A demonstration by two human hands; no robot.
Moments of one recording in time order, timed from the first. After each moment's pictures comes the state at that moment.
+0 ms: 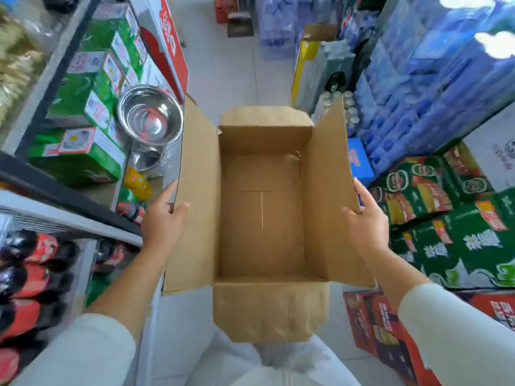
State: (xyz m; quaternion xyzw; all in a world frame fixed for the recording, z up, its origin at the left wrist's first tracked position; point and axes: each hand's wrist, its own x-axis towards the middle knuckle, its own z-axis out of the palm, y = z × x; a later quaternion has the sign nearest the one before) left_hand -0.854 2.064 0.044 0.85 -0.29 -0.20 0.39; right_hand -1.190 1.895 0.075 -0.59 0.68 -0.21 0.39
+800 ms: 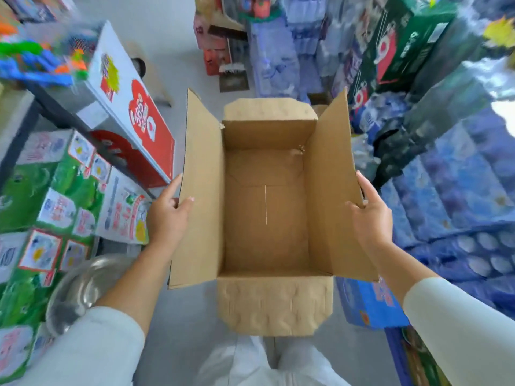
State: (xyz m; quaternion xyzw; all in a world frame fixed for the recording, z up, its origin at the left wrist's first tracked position) left_hand -0.551 1.446 0.057 0.84 -0.30 -0.18 0.42; right_hand -0.886 1.292 0.095 -0.59 0.67 -0.22 0.39
